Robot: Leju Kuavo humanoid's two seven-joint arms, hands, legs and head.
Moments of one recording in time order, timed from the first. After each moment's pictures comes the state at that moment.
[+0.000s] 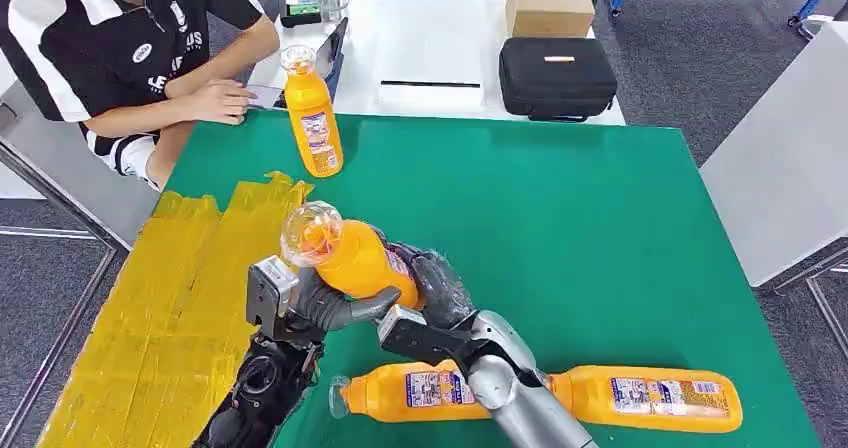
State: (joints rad) left arm -0.17 -0.13 -0.43 -1.40 0.00 0.04 -0.38; right arm -0.27 0.11 0.60 -1.14 0.59 -0.26 -0.38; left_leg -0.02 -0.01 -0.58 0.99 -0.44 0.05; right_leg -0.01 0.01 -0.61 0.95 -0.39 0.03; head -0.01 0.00
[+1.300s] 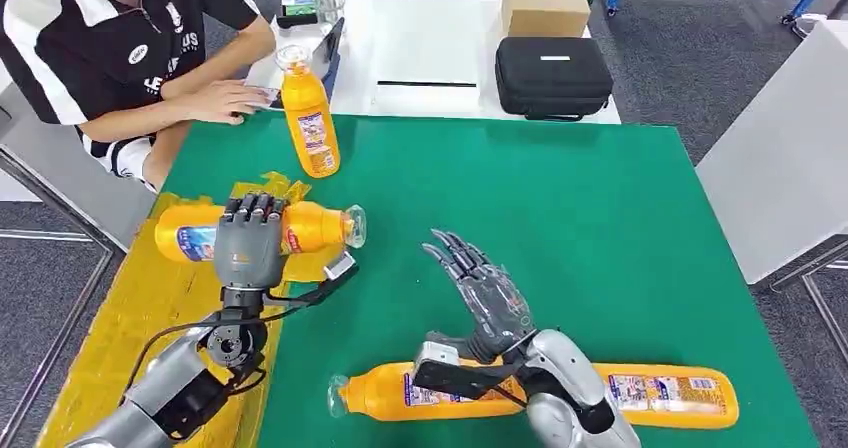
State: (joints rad) left arm -0.43 0.21 -0.75 -1.11 -1.57 0.68 0.66; right arm -0.09 -0.08 0.52 -1.56 0.90 -0.17 -0.18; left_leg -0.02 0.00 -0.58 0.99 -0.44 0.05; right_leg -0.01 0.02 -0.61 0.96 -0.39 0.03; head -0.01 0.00
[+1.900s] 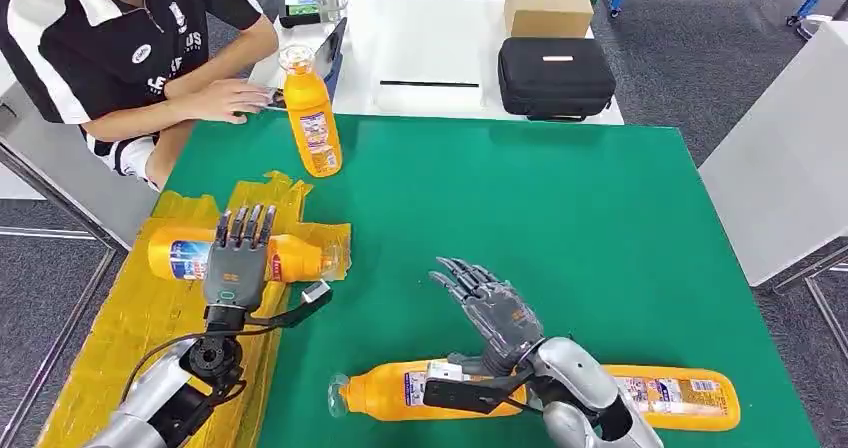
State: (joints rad) left arm -0.37 0.18 -0.57 -0.88 -1.57 0.67 0.45; right arm -0.08 -0.16 0.53 -1.57 0.99 -0.05 -0.15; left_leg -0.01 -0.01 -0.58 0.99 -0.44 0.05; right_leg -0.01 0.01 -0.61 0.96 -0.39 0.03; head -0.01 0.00
